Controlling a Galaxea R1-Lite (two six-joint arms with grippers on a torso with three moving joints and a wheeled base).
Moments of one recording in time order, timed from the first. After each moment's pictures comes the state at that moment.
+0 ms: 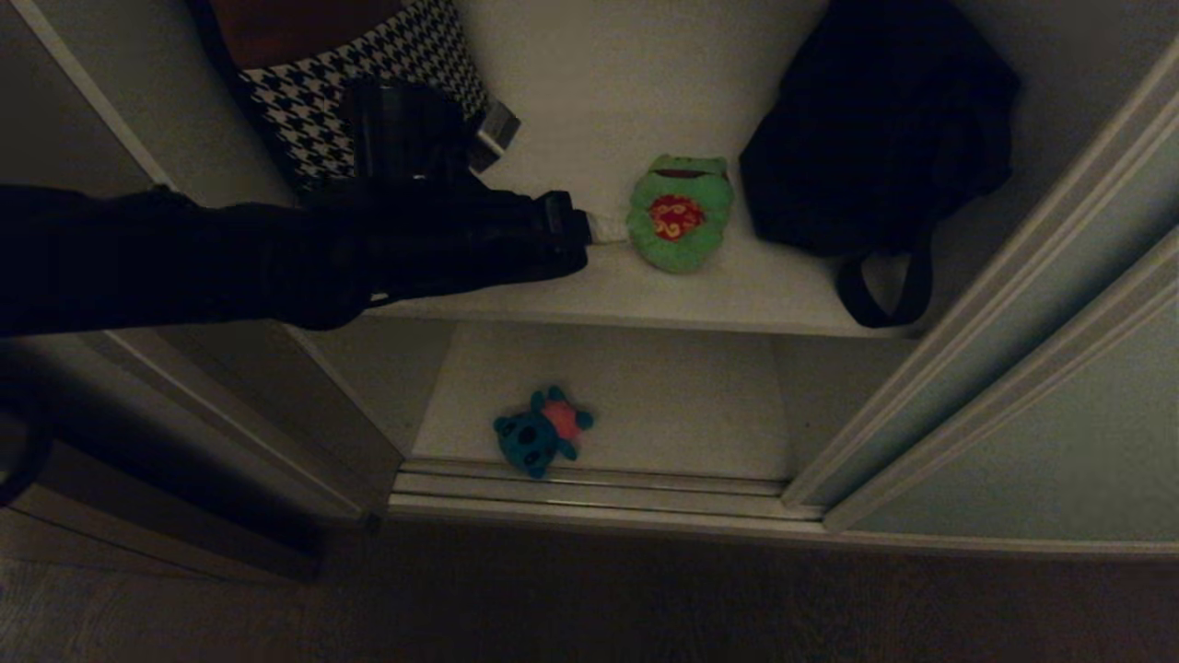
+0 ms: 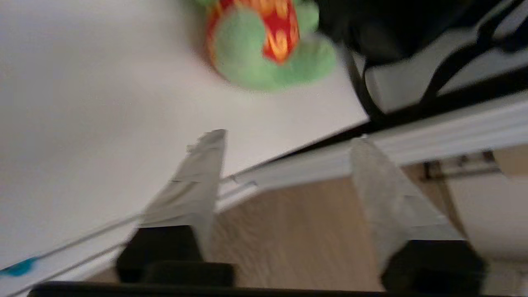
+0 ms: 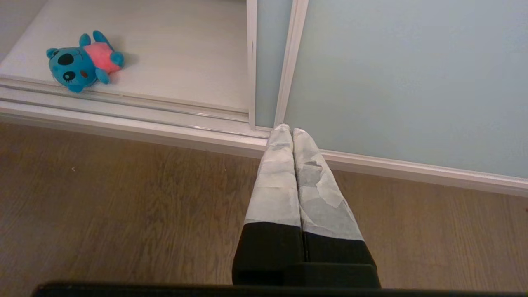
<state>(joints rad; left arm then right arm) -0.44 1.95 -1.64 -0.22 -0.42 -0.38 -0.01 0.00 0.00 0.03 0.01 -0.03</state>
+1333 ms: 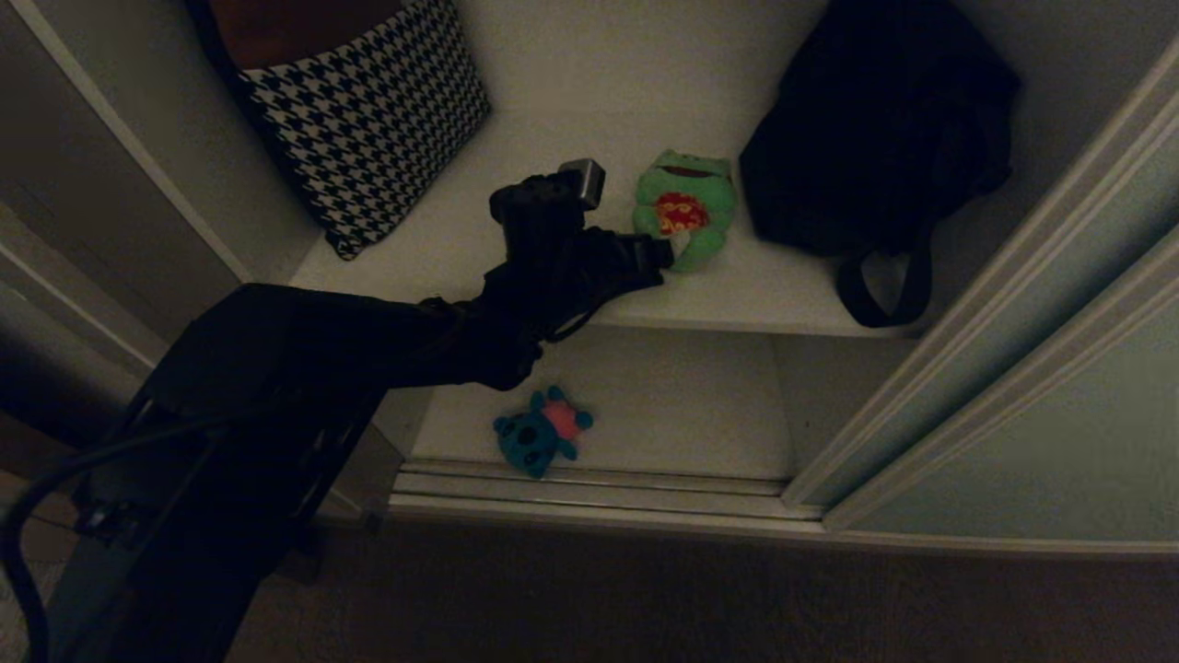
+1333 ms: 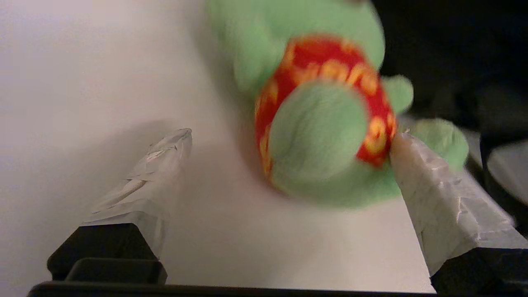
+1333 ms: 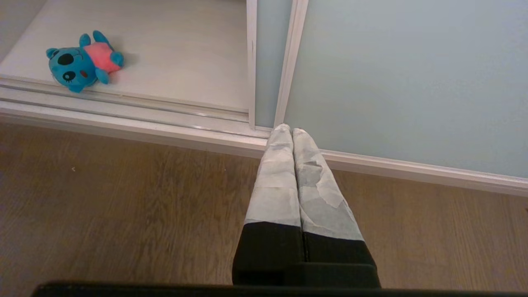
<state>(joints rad) -0.53 2.36 -1.93 -0.63 -0.12 -0.20 -0.01 0.00 0.00 0.03 0.01 -0.03</state>
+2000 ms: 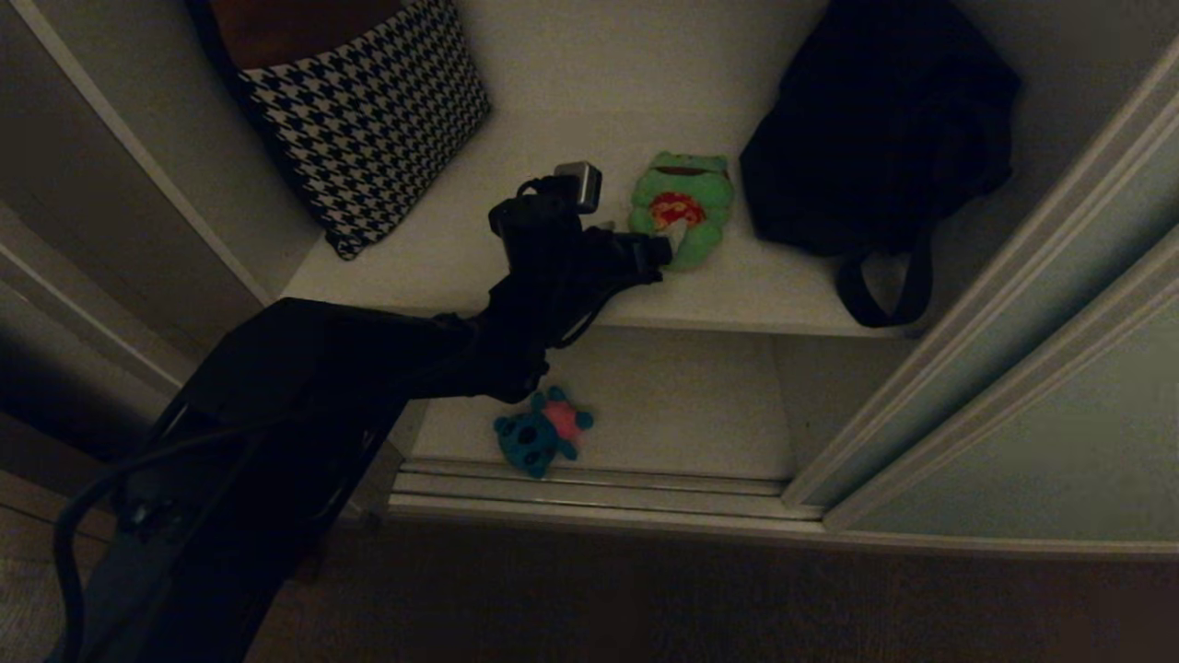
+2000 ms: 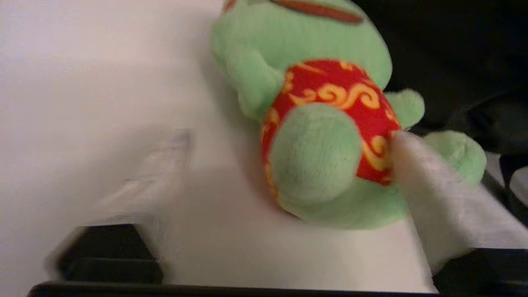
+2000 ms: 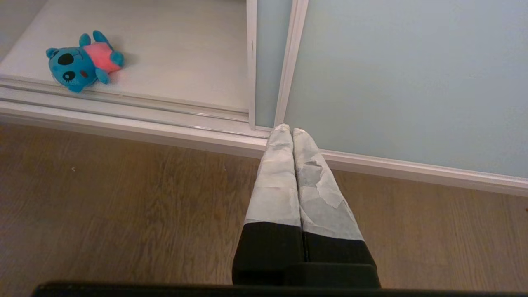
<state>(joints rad) -0.53 2.40 -1.93 -0.76 -0.08 -0.16 -0.01 0.00 0.00 0.03 0.01 -0.03</state>
